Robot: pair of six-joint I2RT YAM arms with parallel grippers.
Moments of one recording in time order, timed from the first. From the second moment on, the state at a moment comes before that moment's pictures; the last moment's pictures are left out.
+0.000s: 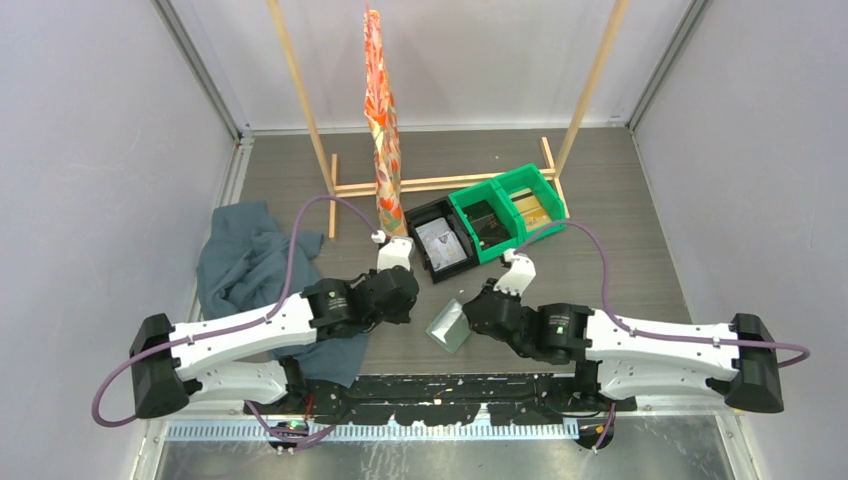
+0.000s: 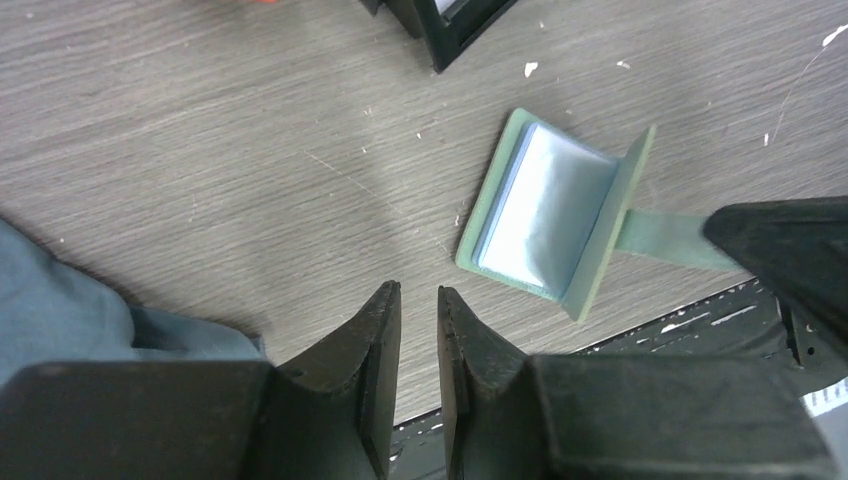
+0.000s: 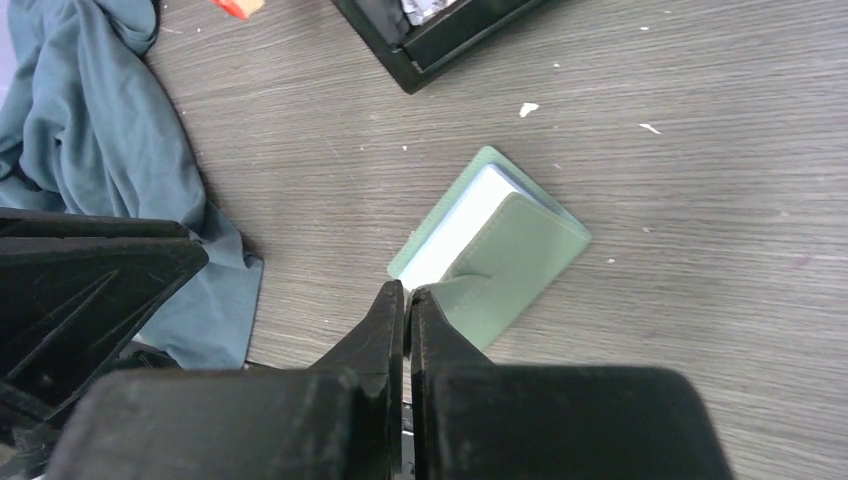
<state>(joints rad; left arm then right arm) -1.16 1.11 0.88 -0.63 -0.46 -0.76 1.29 1.02 0.72 -0.53 0.64 1.23</state>
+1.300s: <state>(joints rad) -1.16 1.53 0.93 -0.37 -0.14 -0.77 1.29 1.10 0.72 -1.14 0.74 1.67</state>
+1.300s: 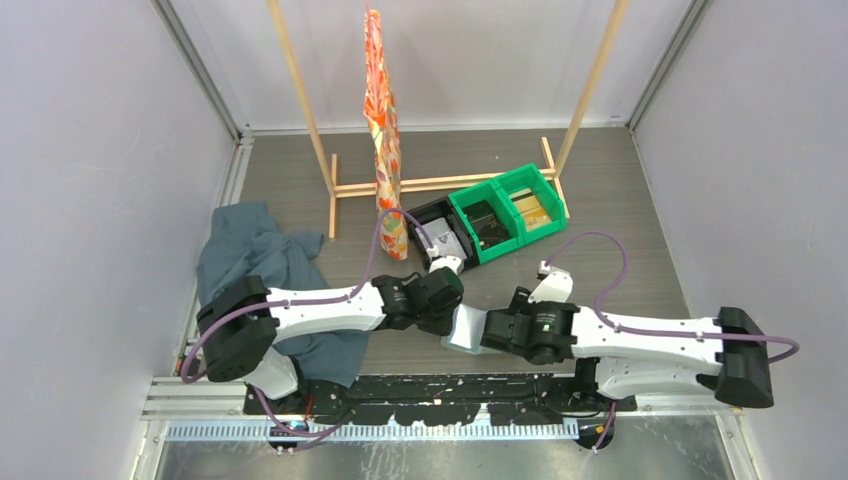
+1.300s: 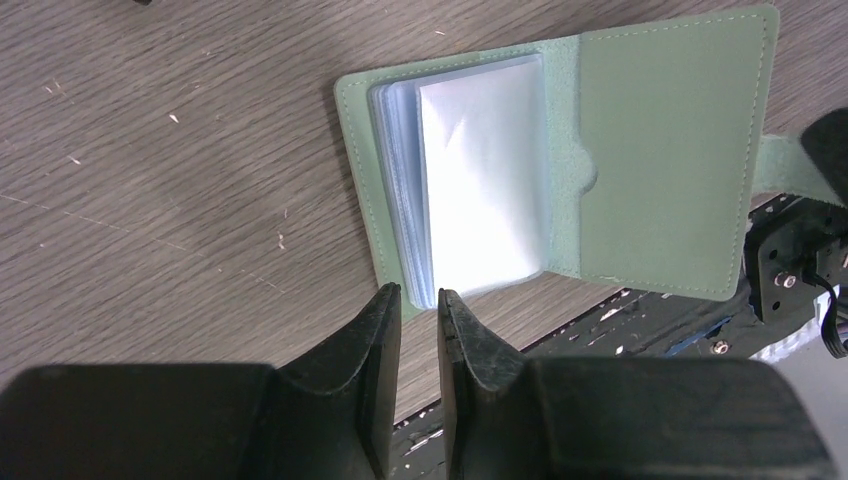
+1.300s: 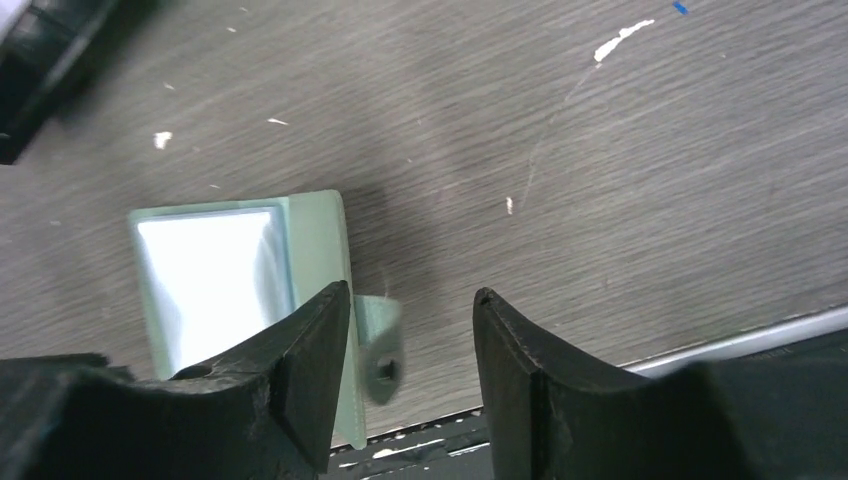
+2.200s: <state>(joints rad) -1.16 1.60 0.96 -0.33 -0.06 -0.76 1.29 0.84 0.53 -0.61 0.67 1.44</state>
